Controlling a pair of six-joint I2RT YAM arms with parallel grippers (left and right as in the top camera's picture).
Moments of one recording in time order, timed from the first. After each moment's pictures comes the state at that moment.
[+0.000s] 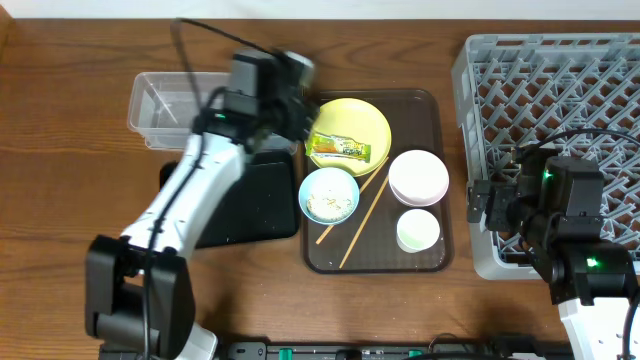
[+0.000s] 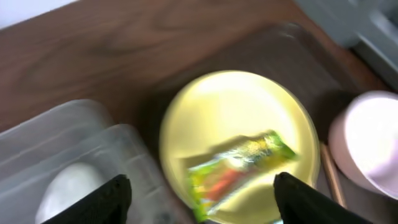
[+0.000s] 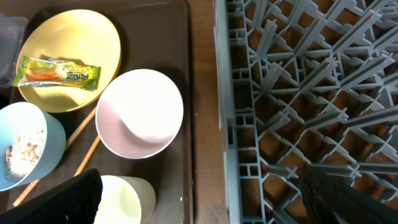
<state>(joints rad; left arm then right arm) -0.31 1.70 1.28 -0.39 0.28 0.16 0.02 0.93 0.88 -0.80 -0.08 0.12</state>
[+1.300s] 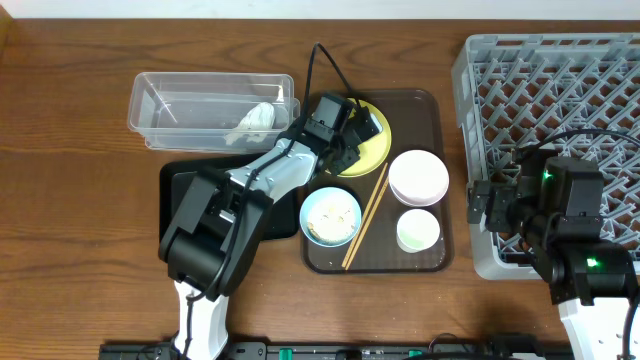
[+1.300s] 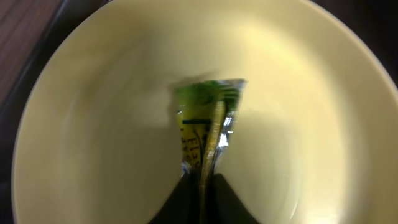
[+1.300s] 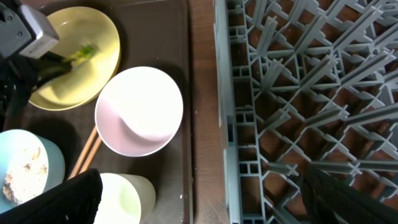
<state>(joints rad) -0.51 2.05 1.28 -0.19 0.08 0.48 0.02 0.93 0.88 -0.81 -0.08 0.12</state>
